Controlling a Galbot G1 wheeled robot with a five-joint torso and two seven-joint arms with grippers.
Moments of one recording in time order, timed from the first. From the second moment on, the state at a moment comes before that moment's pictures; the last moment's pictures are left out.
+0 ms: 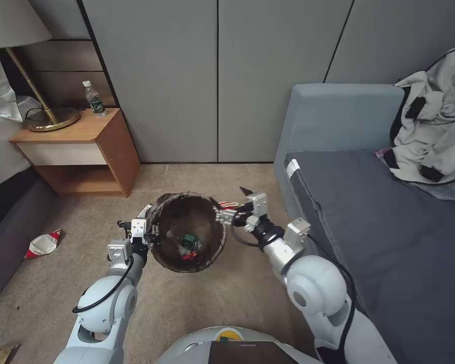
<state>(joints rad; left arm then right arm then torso) 1.54 -1.41 -0.61 -2.24 -0.21 0.54 -0.02 -1.34 1.29 0.24 2.34 0.39 -0.47 0.04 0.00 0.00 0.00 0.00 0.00</state>
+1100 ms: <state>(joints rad) 1.54 -1.40 -0.62 -2.24 -0.22 0.54 -0.02 -1.42 1.33 0.53 2.11 0.38 -0.41 0.08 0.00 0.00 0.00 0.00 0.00</state>
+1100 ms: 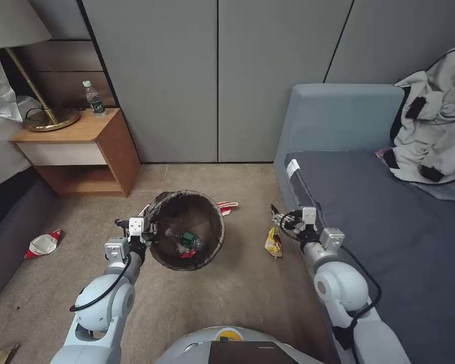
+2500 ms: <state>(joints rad) 1.54 -1.40 -0.62 -2.24 -0.22 0.55 -0.02 -1.09 1.38 0.37 1.37 0.41 -0.44 0.22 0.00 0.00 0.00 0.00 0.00</state>
